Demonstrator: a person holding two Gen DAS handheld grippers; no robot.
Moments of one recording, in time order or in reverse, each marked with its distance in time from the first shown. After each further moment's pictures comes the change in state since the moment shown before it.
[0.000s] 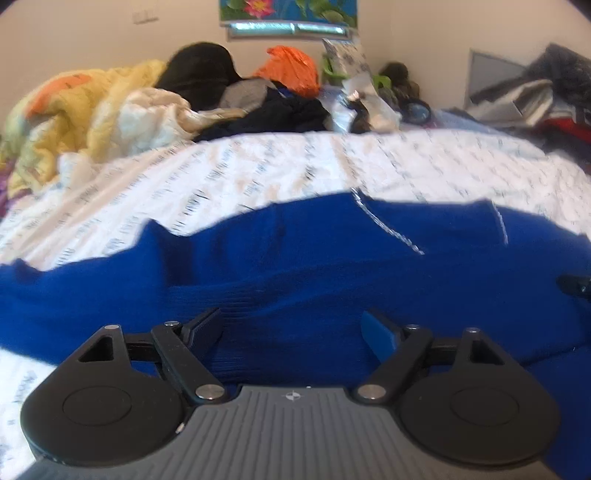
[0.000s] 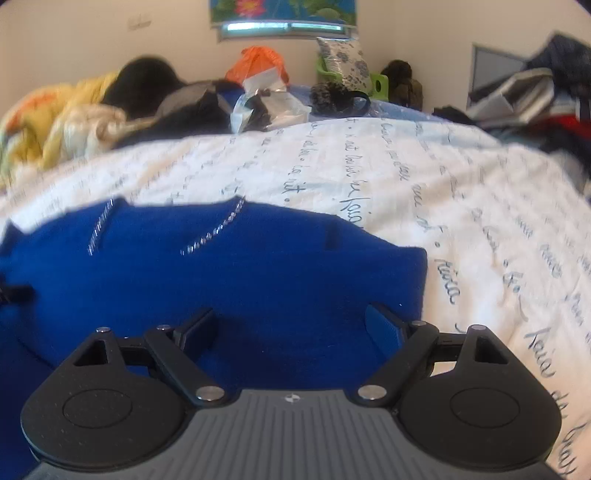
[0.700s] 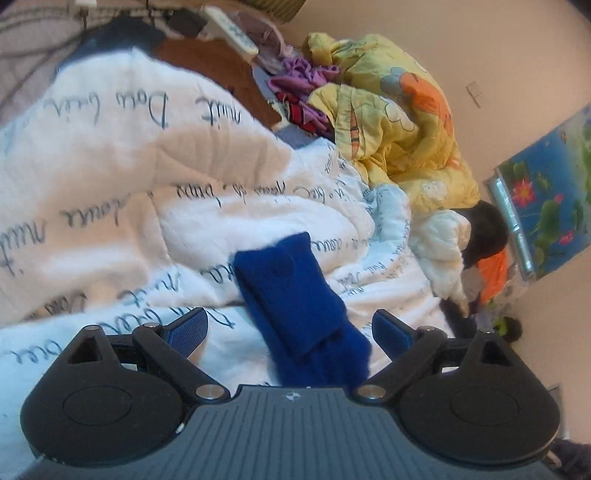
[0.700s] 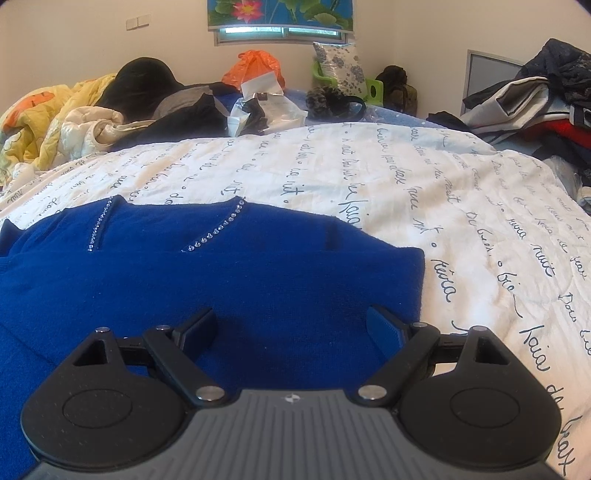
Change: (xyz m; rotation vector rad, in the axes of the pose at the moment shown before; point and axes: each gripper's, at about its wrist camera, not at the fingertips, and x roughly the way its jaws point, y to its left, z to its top) left arm -0.030 0.377 -0.036 -1.143 -0.062 0.073; right arm -0.001 -0.005 0.004 0.015 -0.012 0.000
